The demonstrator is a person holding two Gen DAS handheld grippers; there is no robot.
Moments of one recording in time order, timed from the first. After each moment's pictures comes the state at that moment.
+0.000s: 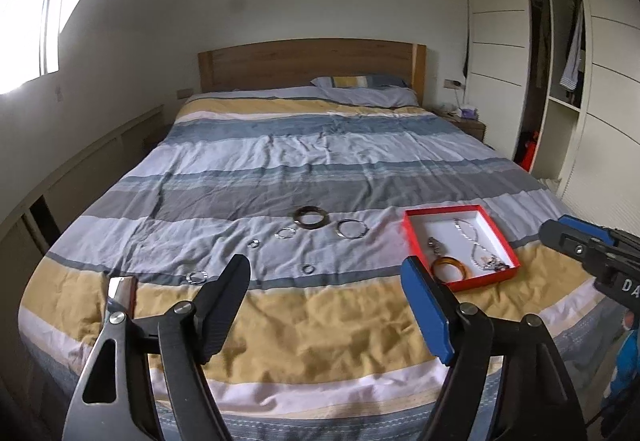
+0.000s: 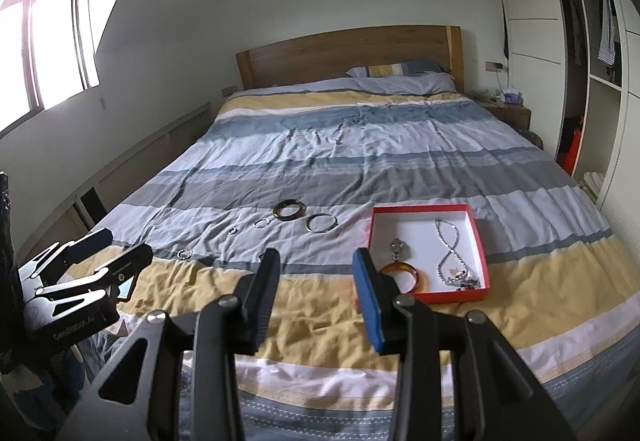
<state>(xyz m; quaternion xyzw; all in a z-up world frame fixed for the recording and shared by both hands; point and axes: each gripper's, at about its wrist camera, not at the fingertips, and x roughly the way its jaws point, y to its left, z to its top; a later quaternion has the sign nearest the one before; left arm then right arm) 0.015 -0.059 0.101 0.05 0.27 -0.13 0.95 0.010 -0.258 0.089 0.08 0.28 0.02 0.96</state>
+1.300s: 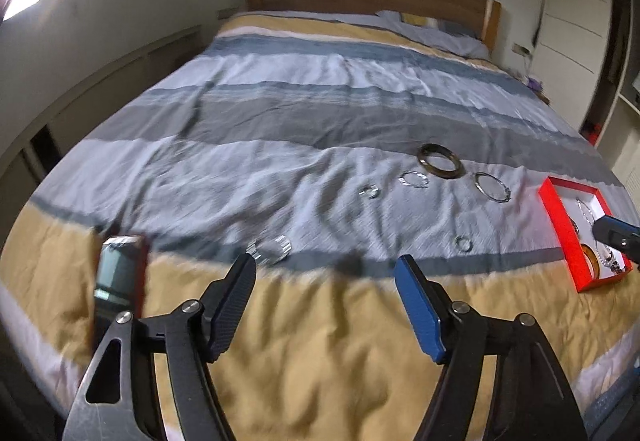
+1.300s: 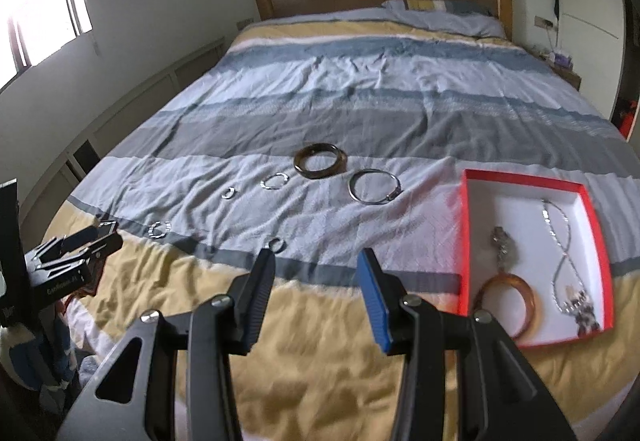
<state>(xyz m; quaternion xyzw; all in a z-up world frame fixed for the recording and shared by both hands) 0.206 0.064 -0.034 0.02 0.39 -0.07 0.92 0.211 -0.201 -0.034 0.07 0.39 0.08 0.92</state>
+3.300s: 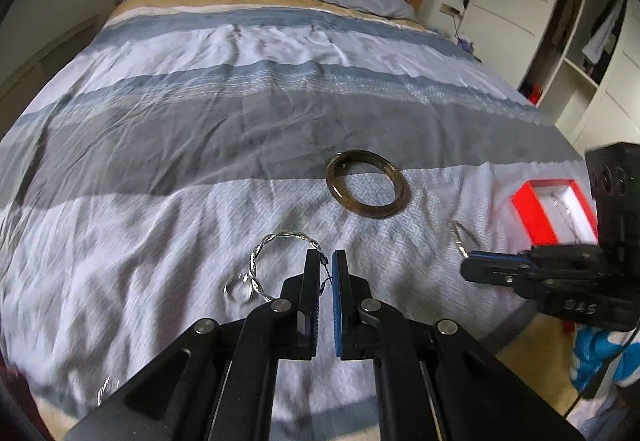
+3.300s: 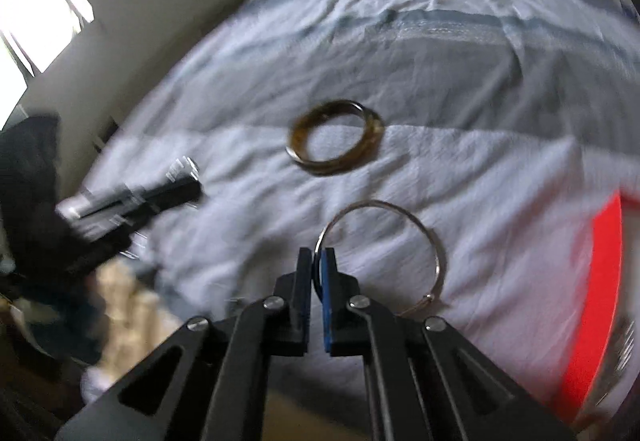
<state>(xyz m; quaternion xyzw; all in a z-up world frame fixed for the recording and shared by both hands) 0.342 -0.015 -0.072 0.02 0.43 -0.22 0.87 0.356 -0.211 -0.125 0.15 0.47 0.20 0.85</state>
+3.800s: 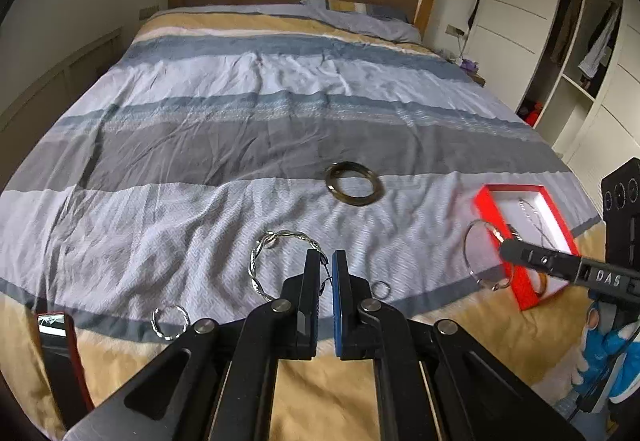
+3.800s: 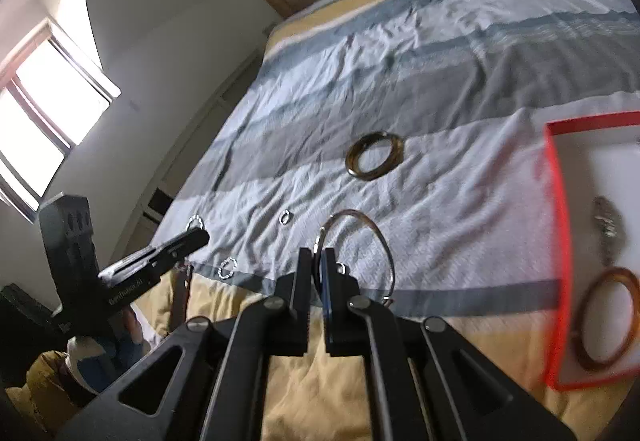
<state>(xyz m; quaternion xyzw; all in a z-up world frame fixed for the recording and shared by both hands) 0.253 0.006 0.000 0.02 0.40 -0.20 0.89 0.256 -0.234 -0.060 0.26 0.39 0.19 0.86</state>
